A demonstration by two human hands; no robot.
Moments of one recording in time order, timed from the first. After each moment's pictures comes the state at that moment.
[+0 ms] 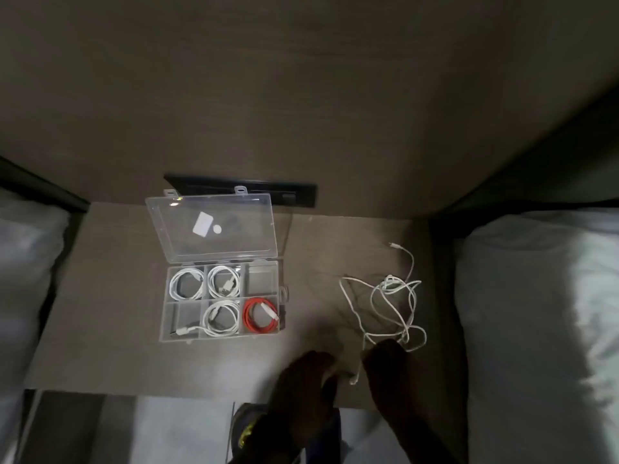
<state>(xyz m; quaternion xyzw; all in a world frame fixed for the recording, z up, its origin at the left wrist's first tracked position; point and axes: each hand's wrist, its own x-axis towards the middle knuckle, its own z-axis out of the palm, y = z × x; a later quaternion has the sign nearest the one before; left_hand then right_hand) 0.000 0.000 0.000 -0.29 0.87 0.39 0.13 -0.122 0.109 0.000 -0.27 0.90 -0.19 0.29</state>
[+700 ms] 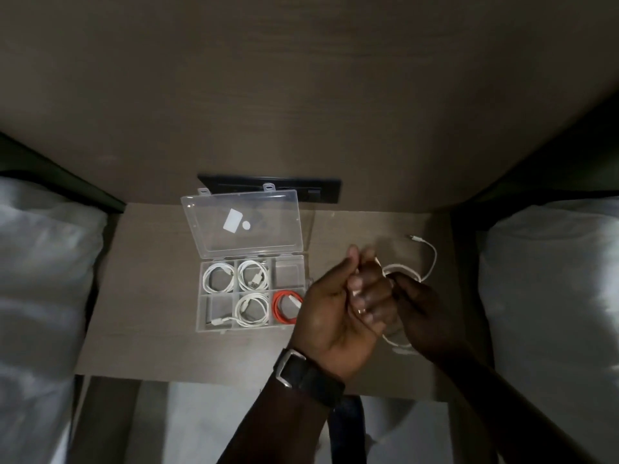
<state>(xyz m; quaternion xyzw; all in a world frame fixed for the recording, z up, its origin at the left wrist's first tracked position) -0.076 -0.057 0.149 -0.23 0.04 0.97 -0.07 -0.169 0.061 0.070 -0.30 0.78 -0.46 0.30</state>
